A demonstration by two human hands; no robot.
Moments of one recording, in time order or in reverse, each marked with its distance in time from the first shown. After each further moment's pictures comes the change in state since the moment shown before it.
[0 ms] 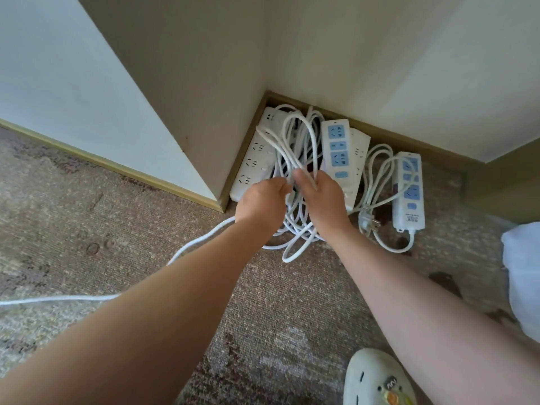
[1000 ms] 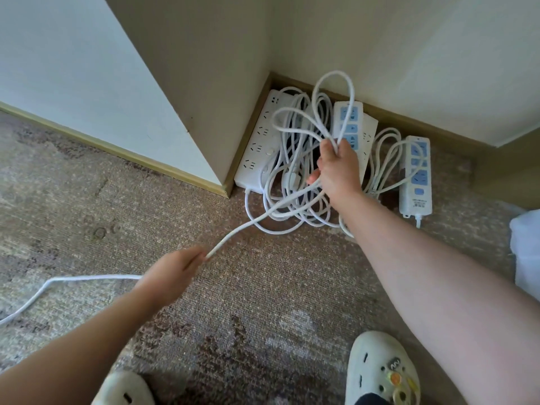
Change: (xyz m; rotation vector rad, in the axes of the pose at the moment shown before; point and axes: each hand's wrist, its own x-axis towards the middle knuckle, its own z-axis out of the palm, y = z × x) left_hand -0.102 -0.184 -0.026 0.078 -0.289 -0.071; right_hand 0.025 -0.007 -0.008 0.250 0.092 0.212
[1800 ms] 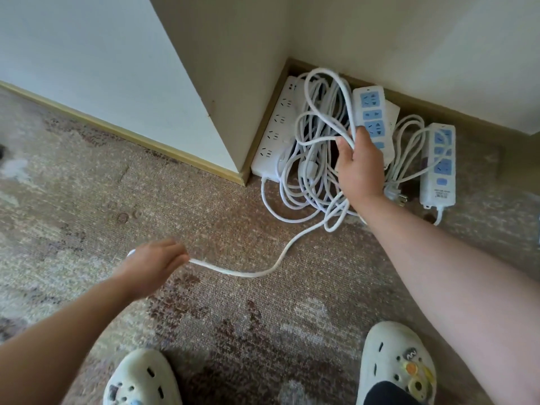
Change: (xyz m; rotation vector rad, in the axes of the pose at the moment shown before) left_hand -0.025 -0.038 -0.036 0.406 -0.062 0.055; right_hand -0.007 0.023 -0.008 -0.529 0.160 -0.473
